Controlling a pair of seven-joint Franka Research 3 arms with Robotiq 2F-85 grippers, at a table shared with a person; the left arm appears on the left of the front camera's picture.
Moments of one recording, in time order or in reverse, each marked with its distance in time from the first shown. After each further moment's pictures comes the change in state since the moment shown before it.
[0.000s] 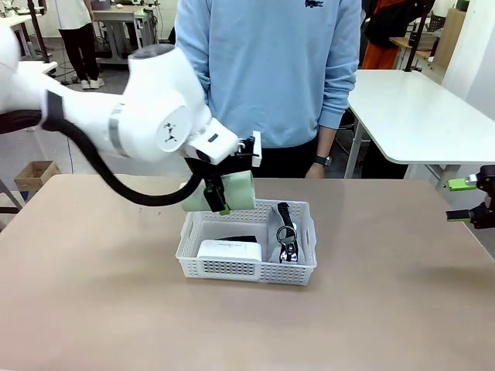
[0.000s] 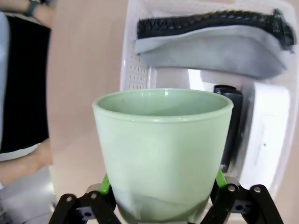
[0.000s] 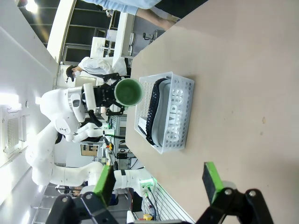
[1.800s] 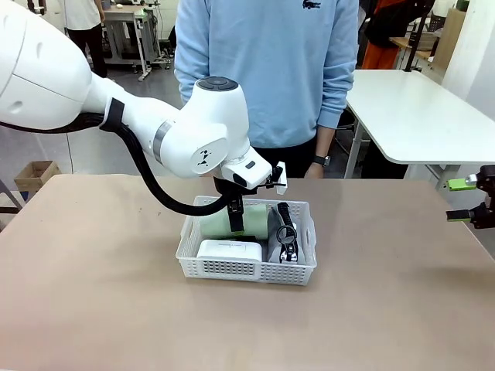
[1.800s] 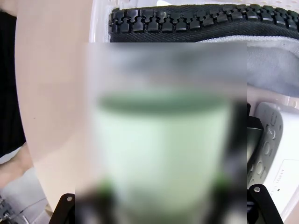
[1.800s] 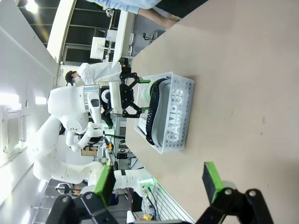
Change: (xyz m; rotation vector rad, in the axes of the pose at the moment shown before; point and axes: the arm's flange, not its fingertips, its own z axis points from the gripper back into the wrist) left arm 0.035 -0.009 -0.057 -0.033 0.151 -0.003; right arm 0.000 0.000 0.000 0.000 0.000 0.000
